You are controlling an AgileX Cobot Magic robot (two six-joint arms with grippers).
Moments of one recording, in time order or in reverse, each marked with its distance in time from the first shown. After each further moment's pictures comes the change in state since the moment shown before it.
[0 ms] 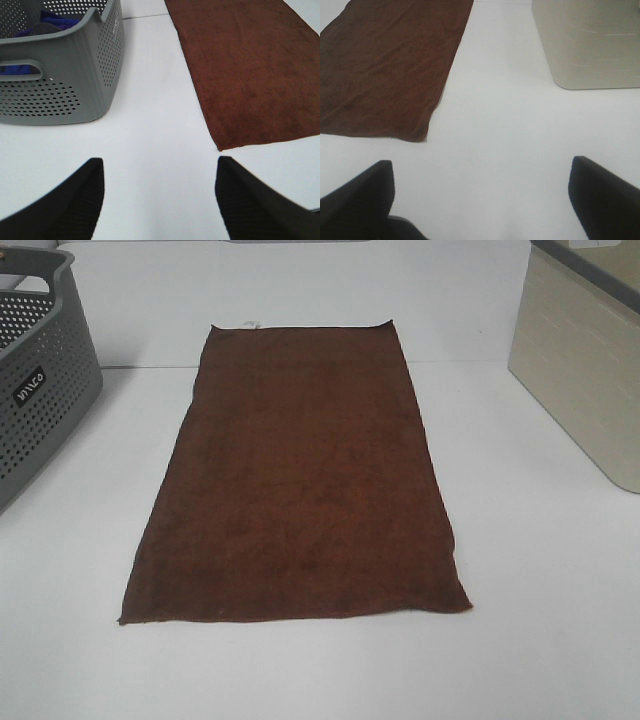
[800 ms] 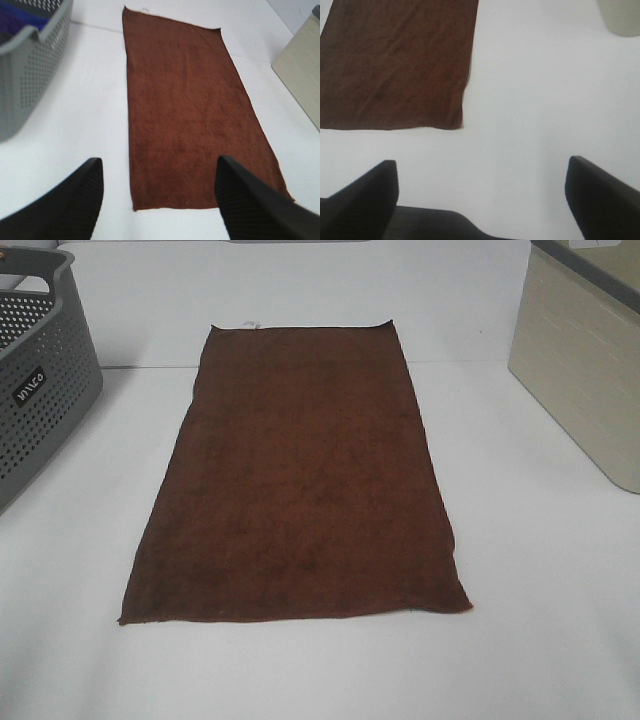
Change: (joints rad) left arm 0.000 0.462 -0.021 -0.325 -0.387 -0.069; right arm 0.000 0.594 -0.103 0.146 -0.135 0.061
